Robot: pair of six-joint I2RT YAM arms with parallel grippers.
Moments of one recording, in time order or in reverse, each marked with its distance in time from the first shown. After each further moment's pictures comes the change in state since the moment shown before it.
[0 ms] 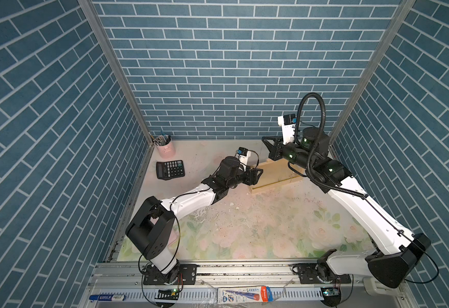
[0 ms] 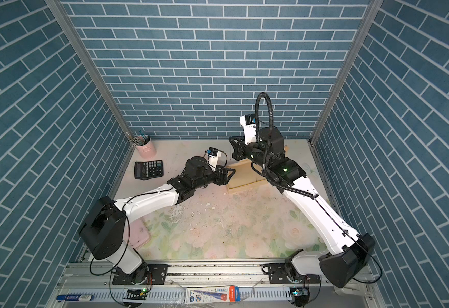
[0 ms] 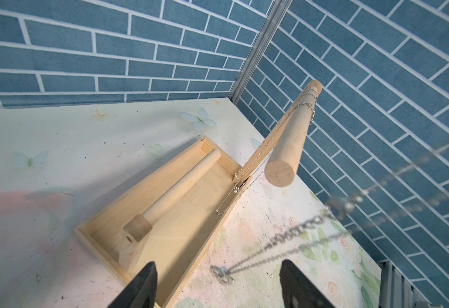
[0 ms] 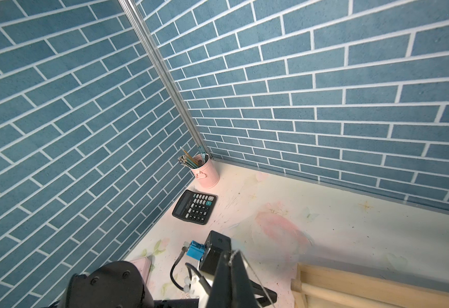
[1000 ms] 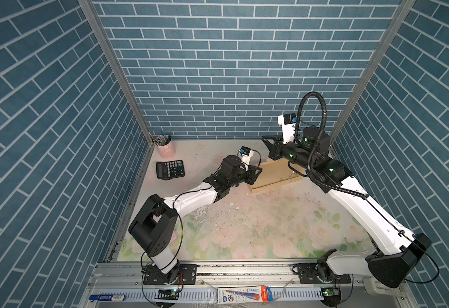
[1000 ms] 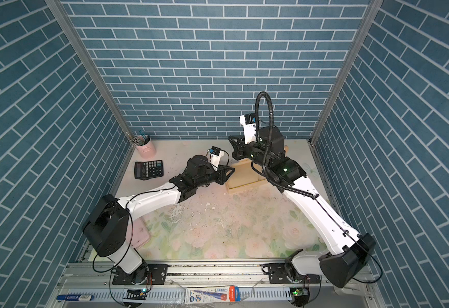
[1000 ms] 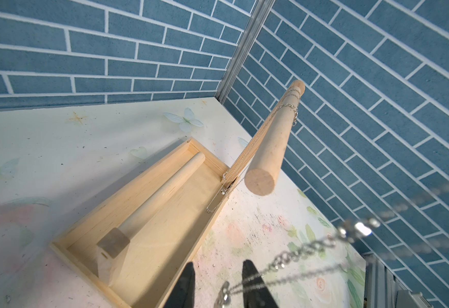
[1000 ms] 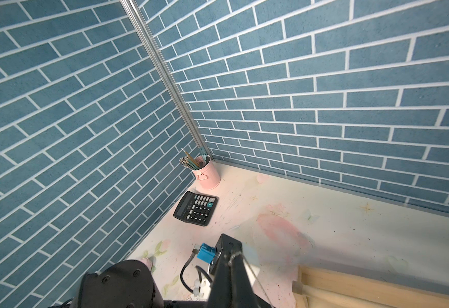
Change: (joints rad) left arm -0.001 0.026 0.027 0.019 0.060 0.001; right arm 0.004 0.000 0.013 -0.002 0.003 0.000
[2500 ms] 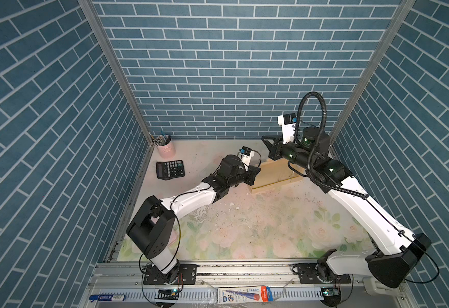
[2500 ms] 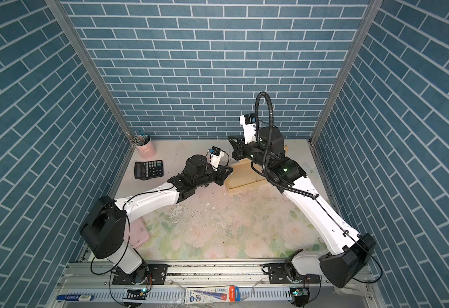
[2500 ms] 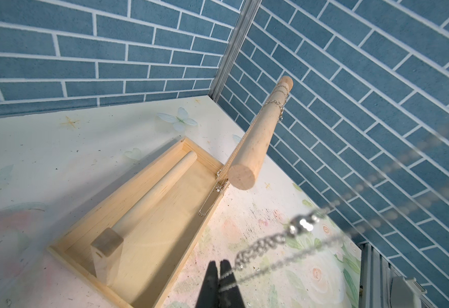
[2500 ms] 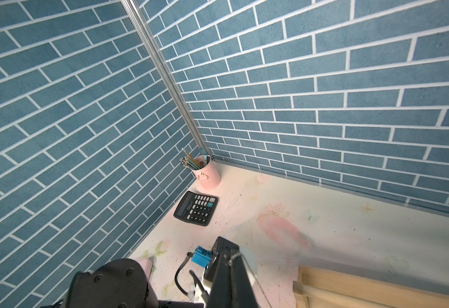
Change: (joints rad) left arm 0.000 -0.026 0.000 -0.031 0.030 0.037; right arm 0.002 0.000 0.000 0.000 0.001 0.000
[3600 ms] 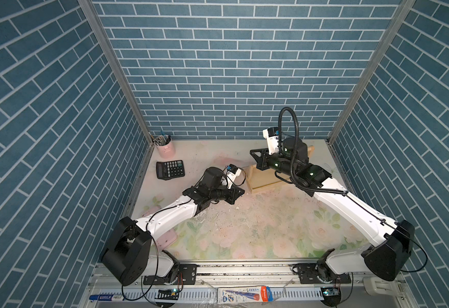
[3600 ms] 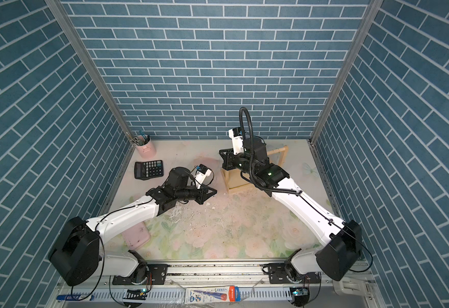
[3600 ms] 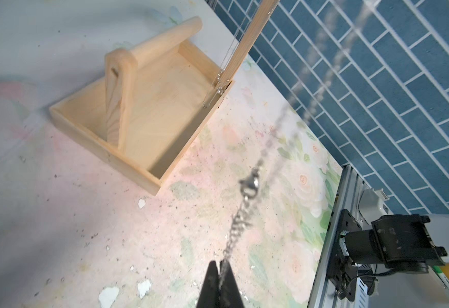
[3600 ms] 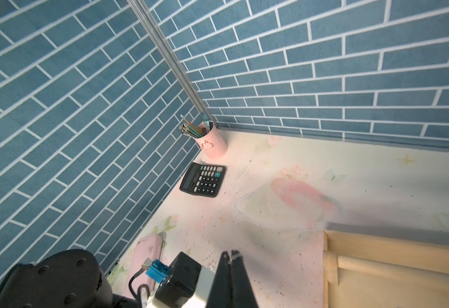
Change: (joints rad) left arm 0.107 -0.279 -0.308 -0.256 0.203 0.076; right arm 0.082 0.083 -0.146 0.093 0.013 0.106
